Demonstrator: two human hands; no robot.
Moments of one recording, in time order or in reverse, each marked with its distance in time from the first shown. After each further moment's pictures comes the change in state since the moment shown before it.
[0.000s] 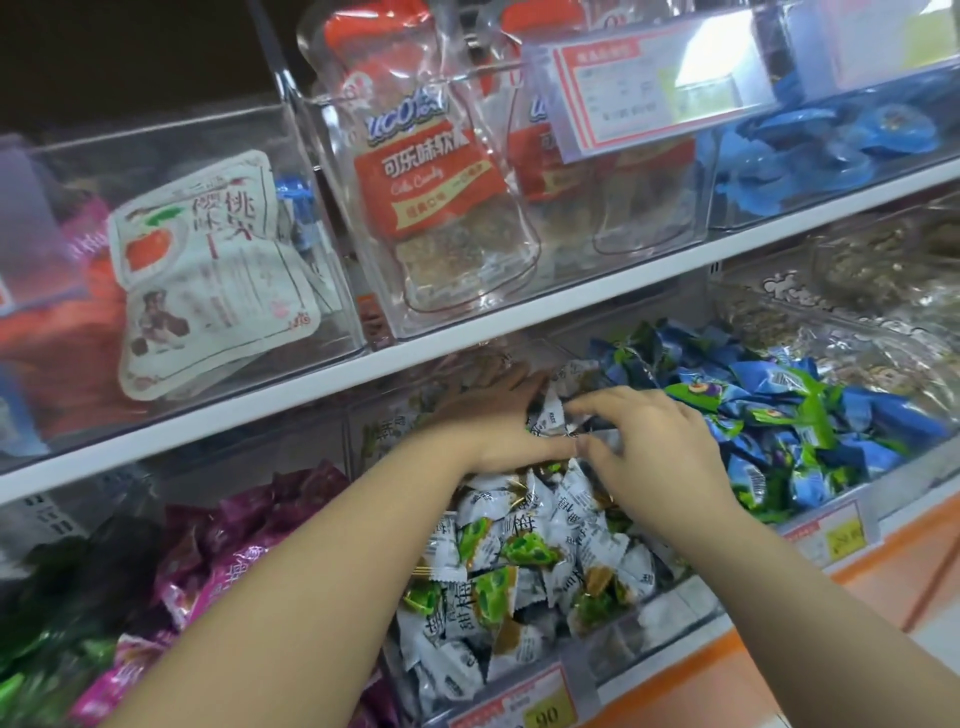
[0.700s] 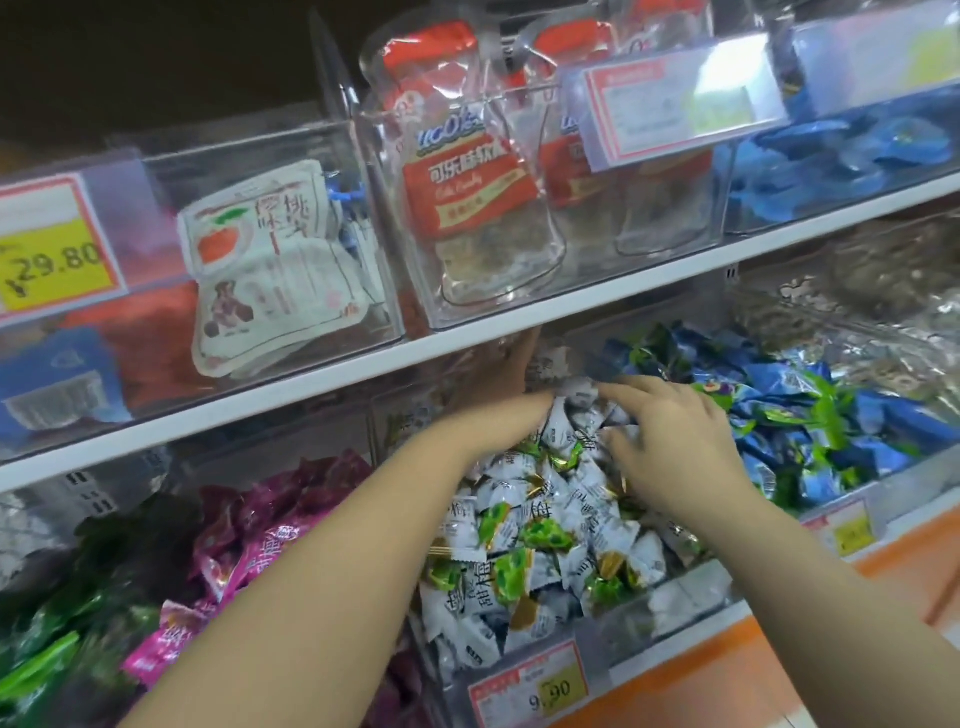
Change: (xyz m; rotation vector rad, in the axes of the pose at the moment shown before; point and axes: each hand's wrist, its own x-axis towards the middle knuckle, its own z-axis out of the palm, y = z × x) left_hand -0.009 -0.005 -0.005 -0.475 0.241 -0.083; right_hand 0.001 0.002 -0.003 -0.084 -0.030 0.041
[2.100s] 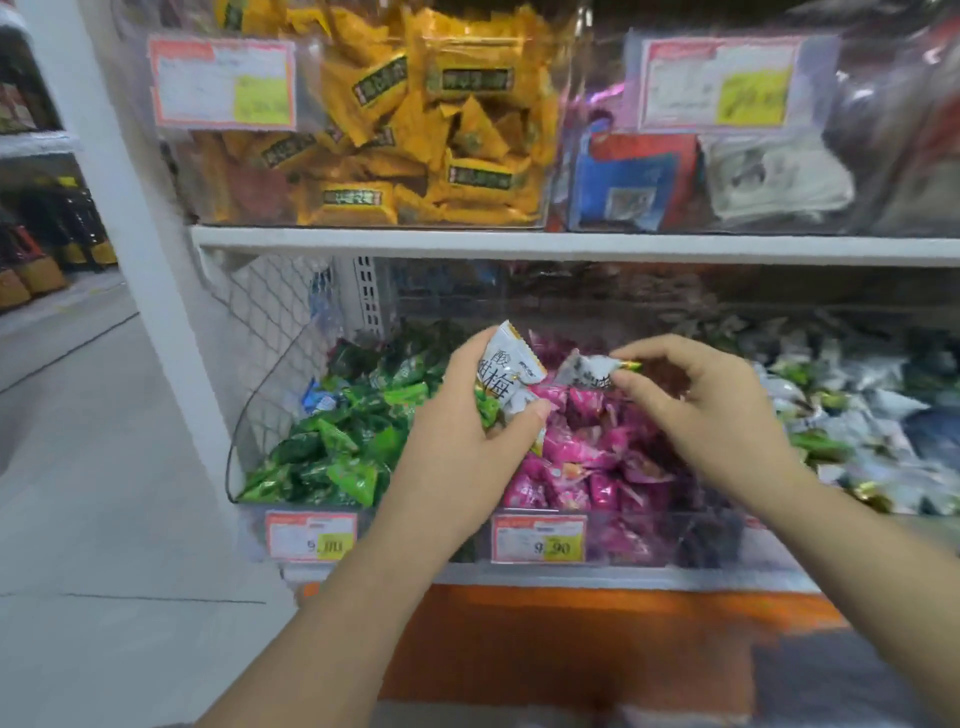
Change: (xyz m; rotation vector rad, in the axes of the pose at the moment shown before) left_hand -0.309 -0.115 -0.069 -0.490 0.587 -0.223; right_hand -0.093 -0.195 0.021 0.571 -0.016 -0.512
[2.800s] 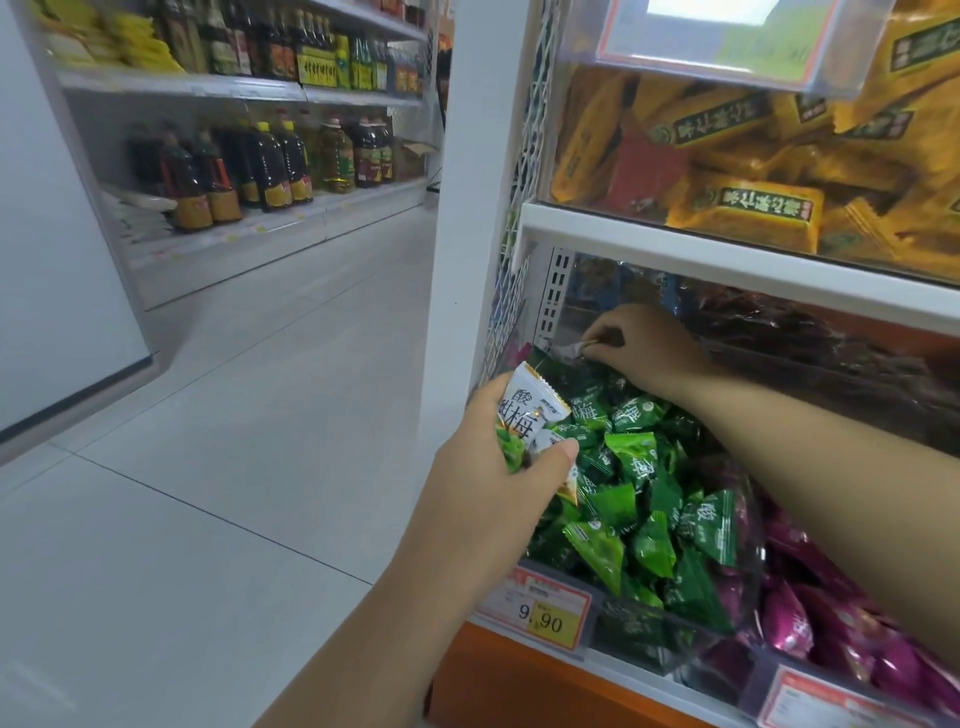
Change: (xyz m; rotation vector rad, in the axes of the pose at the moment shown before) left_hand 0.002 -0.103 -0.114 -0.216 0.207 -0.279; right_hand 0.164 -0.055 0.224 -0.247 -0.466 -0.220
